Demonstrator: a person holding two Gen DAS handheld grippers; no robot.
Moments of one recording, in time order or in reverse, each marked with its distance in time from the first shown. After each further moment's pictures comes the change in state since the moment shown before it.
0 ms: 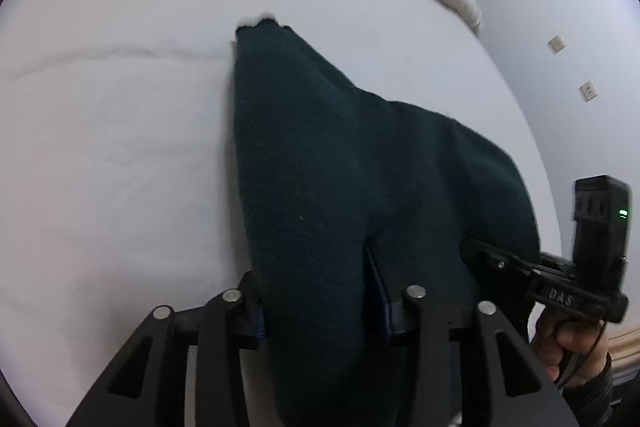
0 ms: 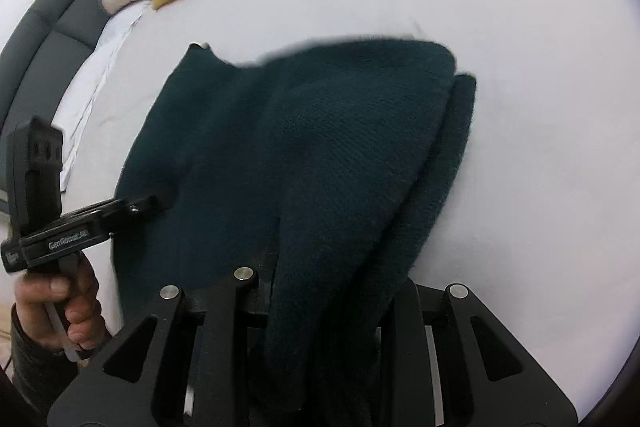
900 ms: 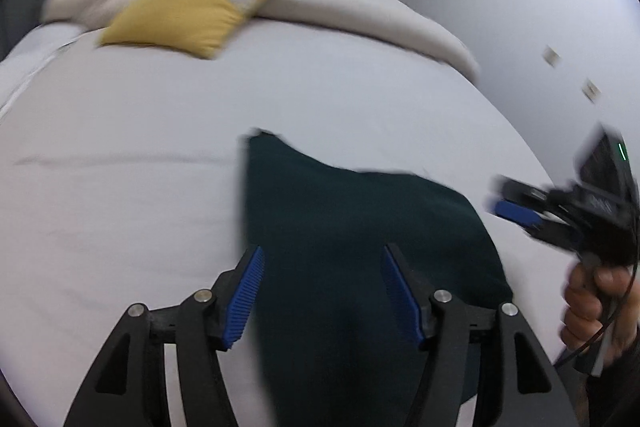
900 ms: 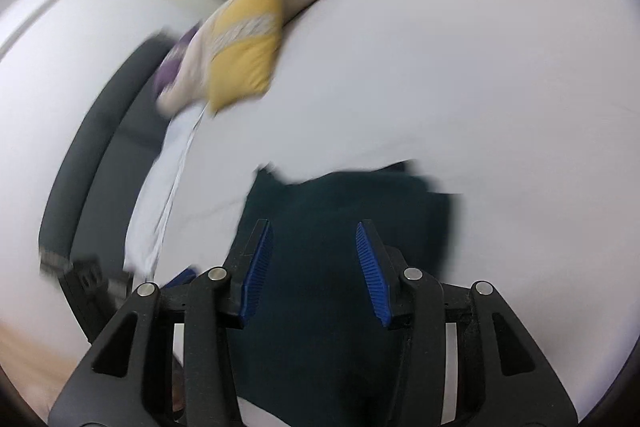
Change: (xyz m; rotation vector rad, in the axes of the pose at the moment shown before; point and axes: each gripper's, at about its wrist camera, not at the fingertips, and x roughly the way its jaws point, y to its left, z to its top) left arm -0.053 -0.079 -0.022 0.161 -0.258 0.193; right arm -0.073 -0.039 0.015 0.102 -0.221 0.293
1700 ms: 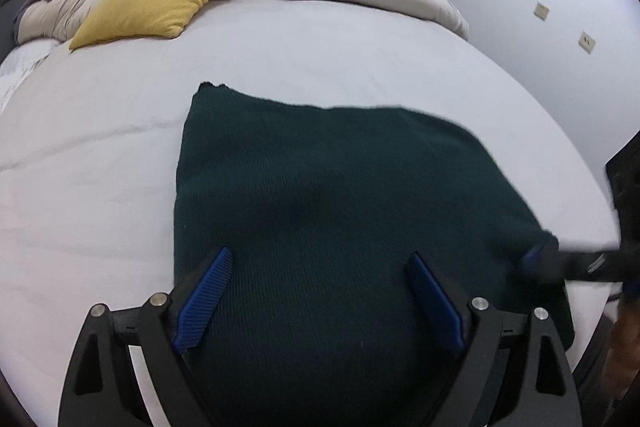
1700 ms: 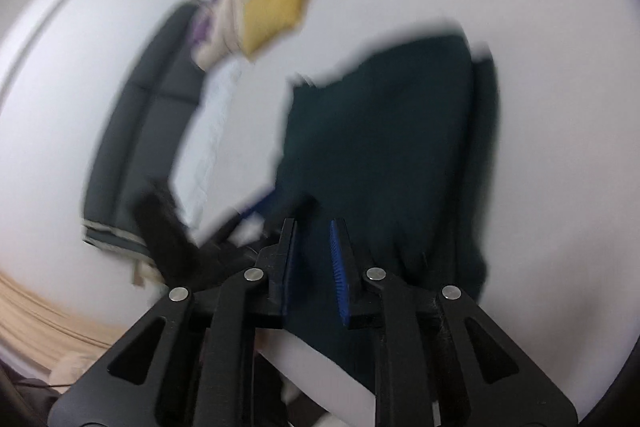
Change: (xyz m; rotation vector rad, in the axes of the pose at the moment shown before) left arm 0.047 -0.015 -0.040 0.099 0.032 0.041; right arm 0.001 -0.017 -0.070 0.085 0.162 0.126
